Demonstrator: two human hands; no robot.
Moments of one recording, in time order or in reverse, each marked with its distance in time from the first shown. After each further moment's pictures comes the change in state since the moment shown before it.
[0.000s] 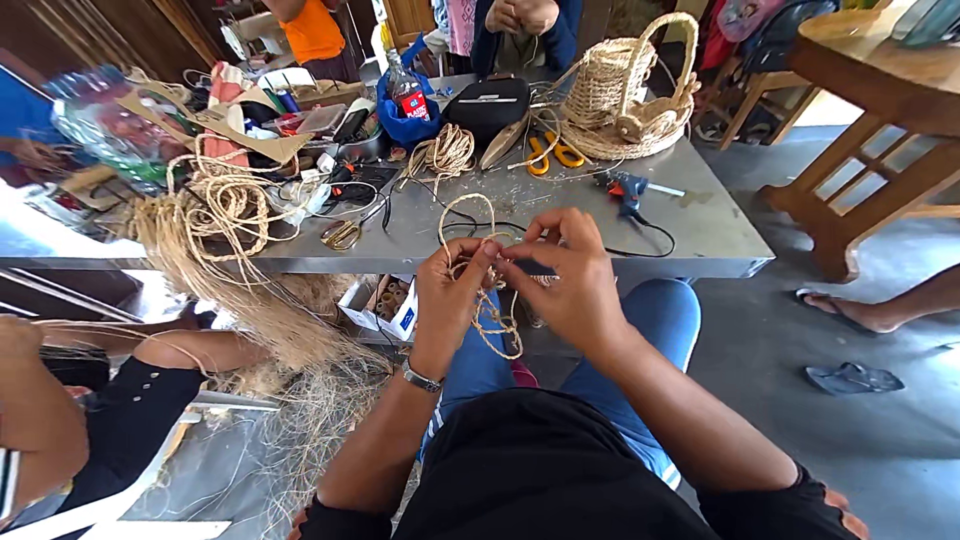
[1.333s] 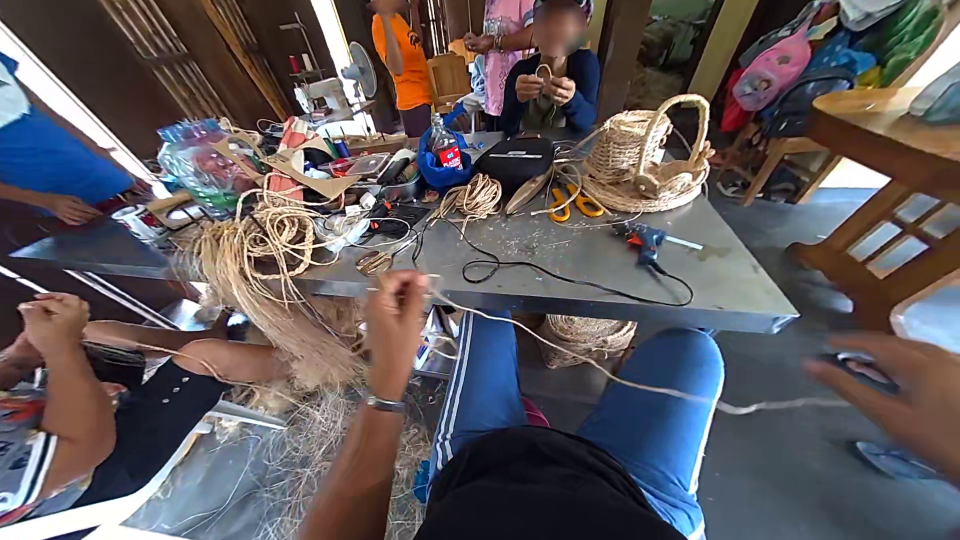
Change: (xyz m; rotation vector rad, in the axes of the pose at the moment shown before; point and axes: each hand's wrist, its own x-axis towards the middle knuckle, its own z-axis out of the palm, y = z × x) left_hand 0.002 -0.006 -0.089 0.574 0.259 0.156; right_hand -0.101 0.085 -0.235 -0.435 -0.367 0.650
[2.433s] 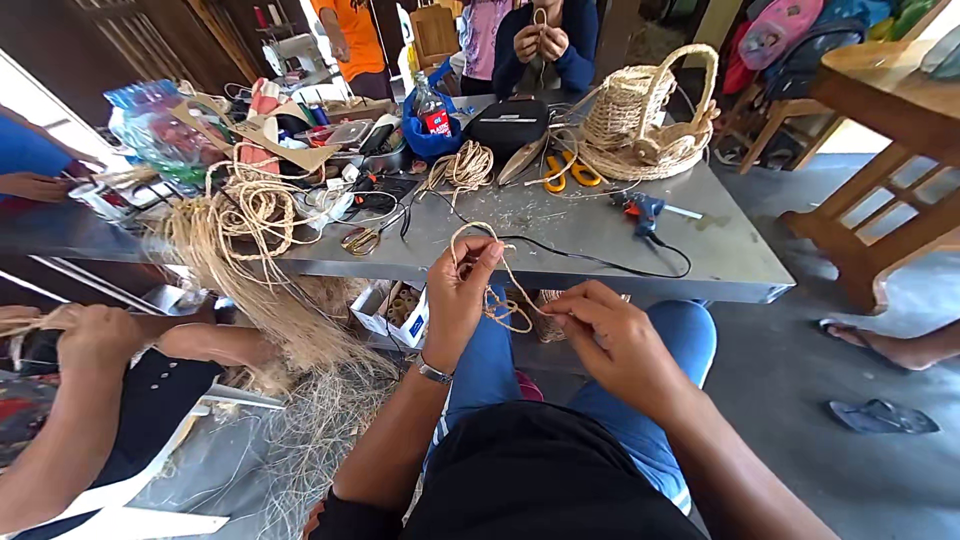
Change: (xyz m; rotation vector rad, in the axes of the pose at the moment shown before) left_hand -0.009 0.039 0.074 -0.479 -0.161 0.016; right_hand 0.029 -0.184 0.127 0.429 0.100 -0.657
